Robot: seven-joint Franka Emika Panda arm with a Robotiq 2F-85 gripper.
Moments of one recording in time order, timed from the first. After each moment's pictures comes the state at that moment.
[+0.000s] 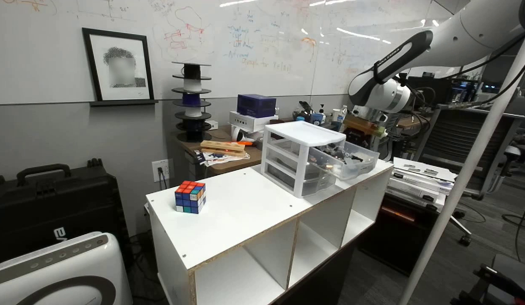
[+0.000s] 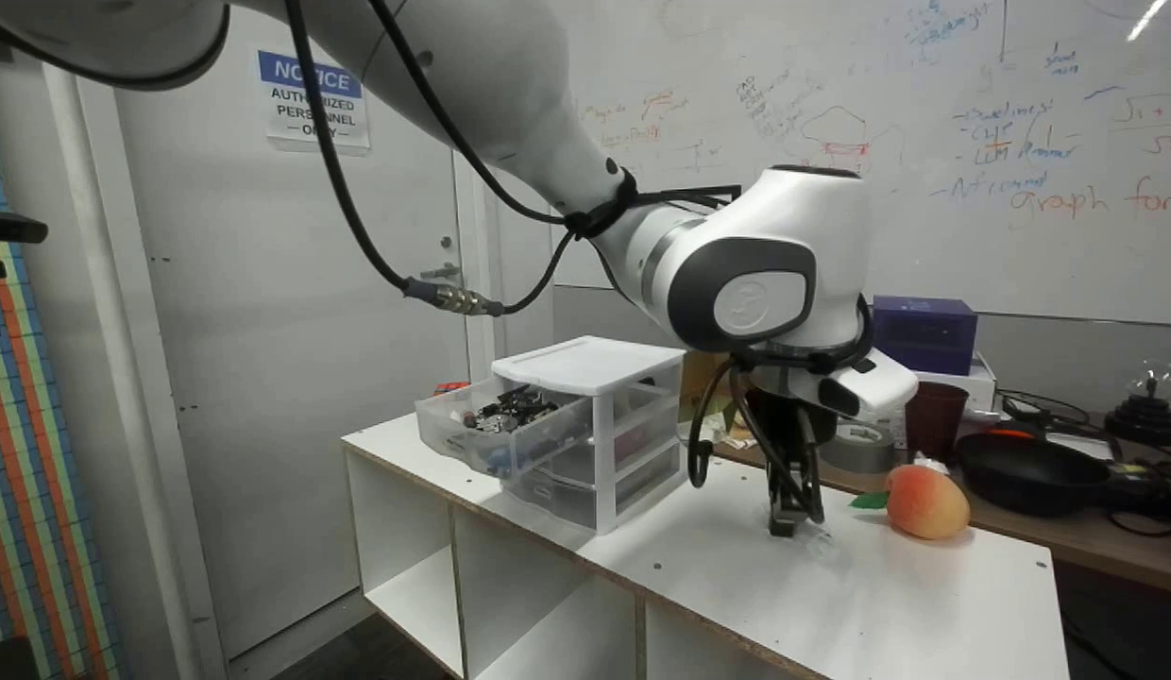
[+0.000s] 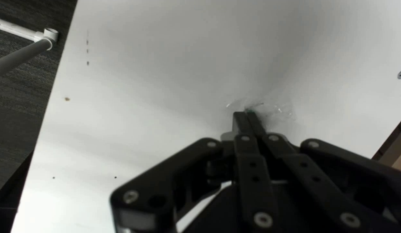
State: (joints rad) arm -0.27 0.78 -0.15 -1.50 0.33 2.39 0.49
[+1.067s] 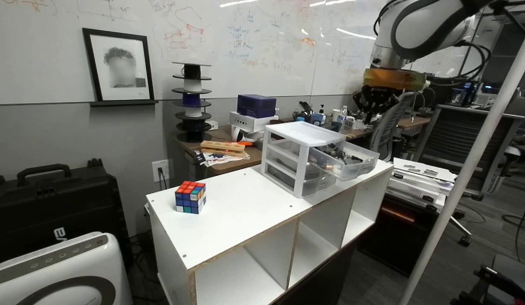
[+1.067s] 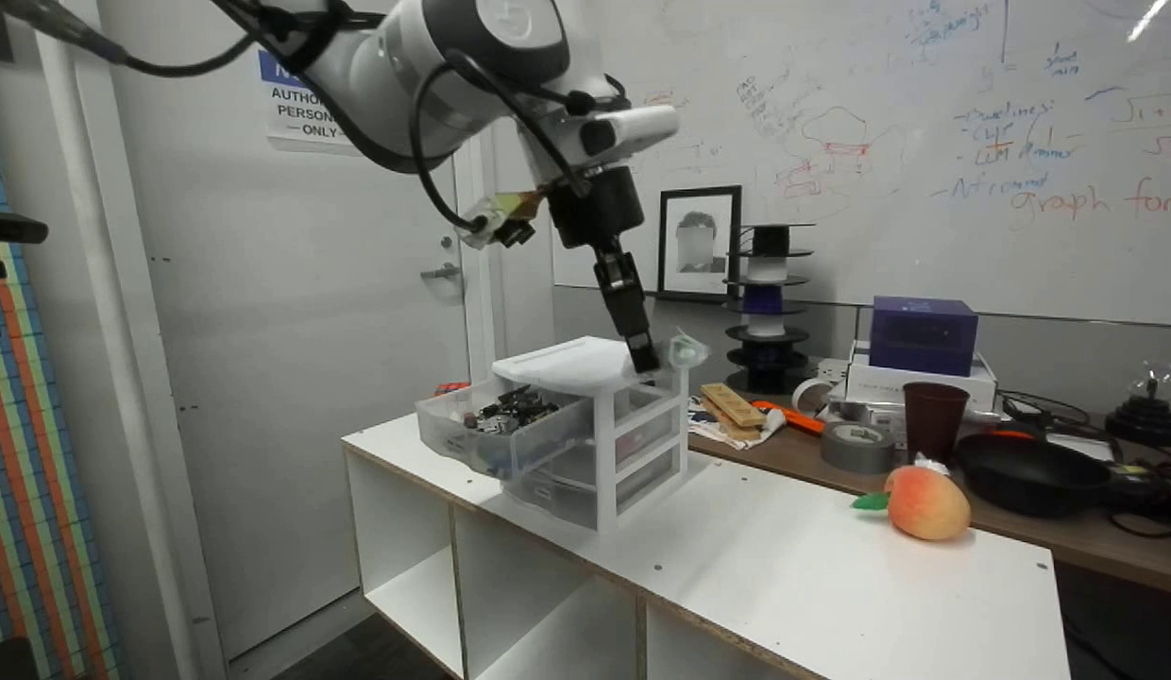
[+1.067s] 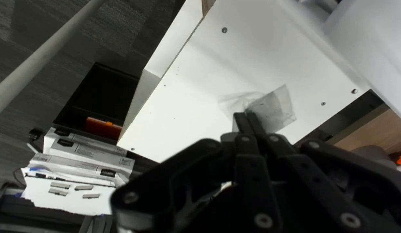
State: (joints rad) arm 0.05 0.10 -0.27 -2.09 -0.30 2.41 0.92
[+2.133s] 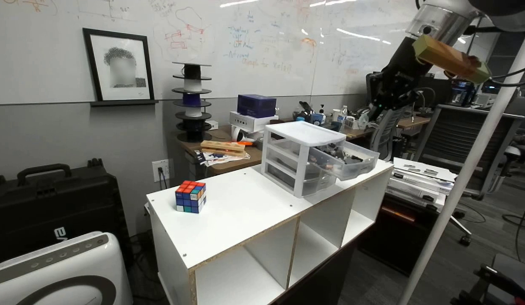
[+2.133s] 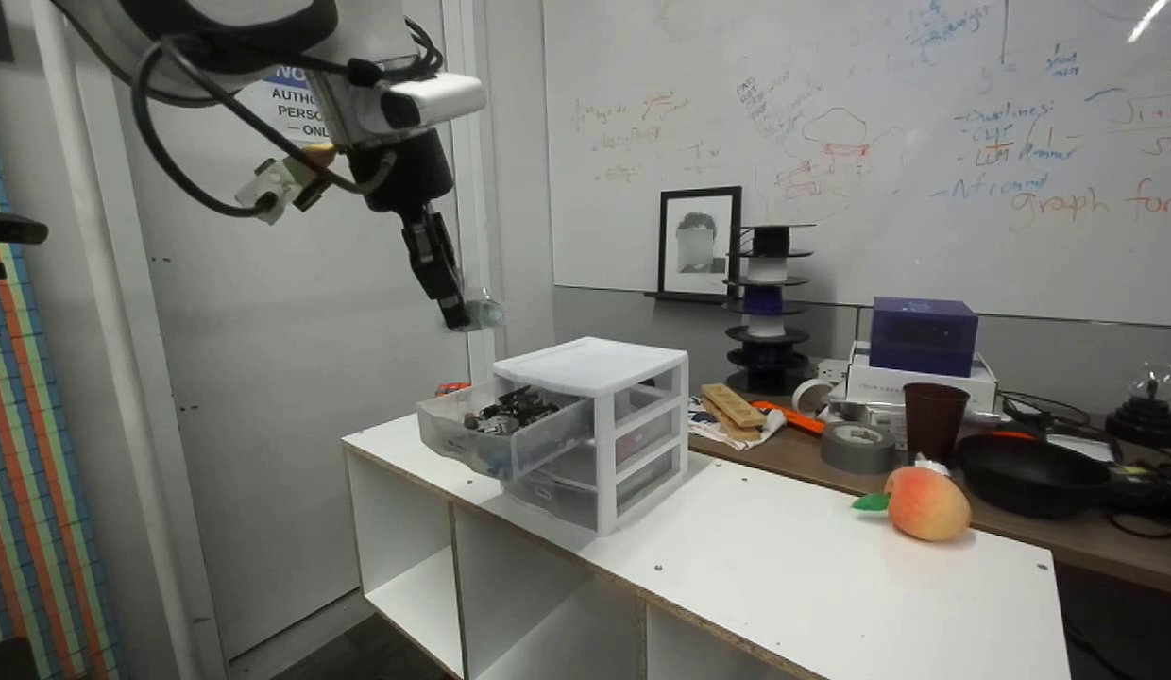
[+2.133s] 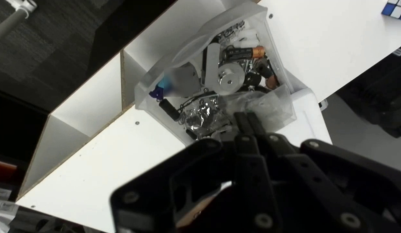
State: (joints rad) arm 0.03 -0.33 -0.05 -2.52 0.07 2.55 0.56
